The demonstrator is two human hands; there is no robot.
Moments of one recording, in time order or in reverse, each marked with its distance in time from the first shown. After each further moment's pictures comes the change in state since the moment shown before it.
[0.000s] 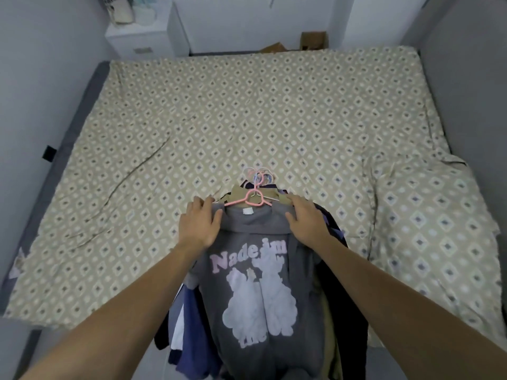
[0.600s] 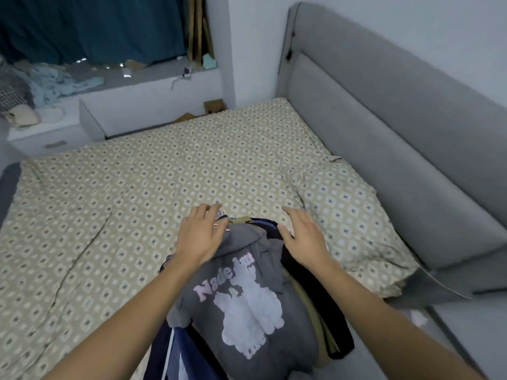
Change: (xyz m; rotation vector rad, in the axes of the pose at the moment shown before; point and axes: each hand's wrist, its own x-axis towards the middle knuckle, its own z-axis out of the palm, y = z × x) left_hand -0.066 0.084 -0.114 -0.024 0.128 0.631; right_hand -0.203 -0.058 -0.062 0.033 0.595 0.170
